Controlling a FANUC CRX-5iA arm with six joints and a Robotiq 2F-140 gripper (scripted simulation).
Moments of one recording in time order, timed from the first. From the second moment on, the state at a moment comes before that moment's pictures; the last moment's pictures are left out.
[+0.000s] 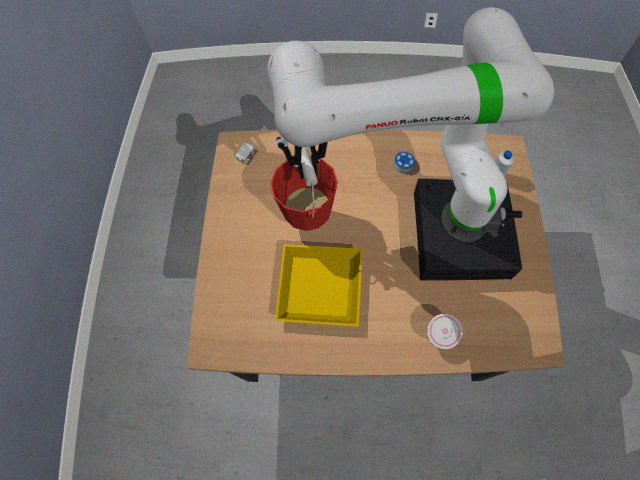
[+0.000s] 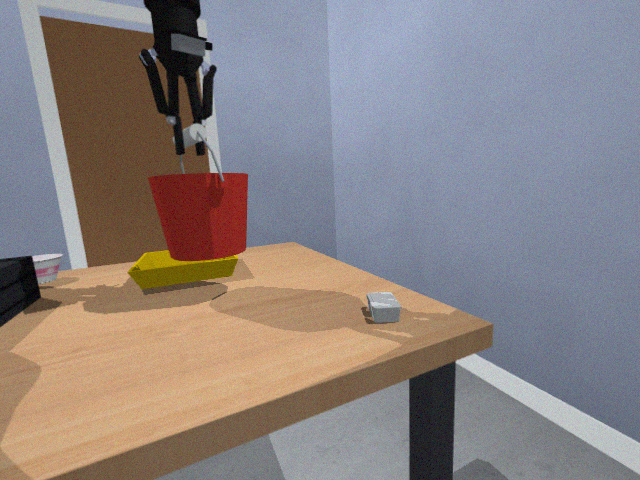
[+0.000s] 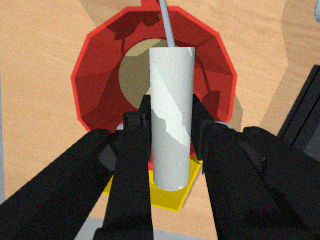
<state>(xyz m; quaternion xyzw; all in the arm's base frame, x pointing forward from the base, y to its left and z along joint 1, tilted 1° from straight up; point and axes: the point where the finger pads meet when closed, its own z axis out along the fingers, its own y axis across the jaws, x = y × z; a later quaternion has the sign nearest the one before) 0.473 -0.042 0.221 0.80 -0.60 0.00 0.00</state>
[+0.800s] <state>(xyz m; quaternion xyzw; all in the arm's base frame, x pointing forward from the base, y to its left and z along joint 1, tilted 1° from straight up) 0.462 0.021 0.221 0.80 -0.60 0.00 0.00</state>
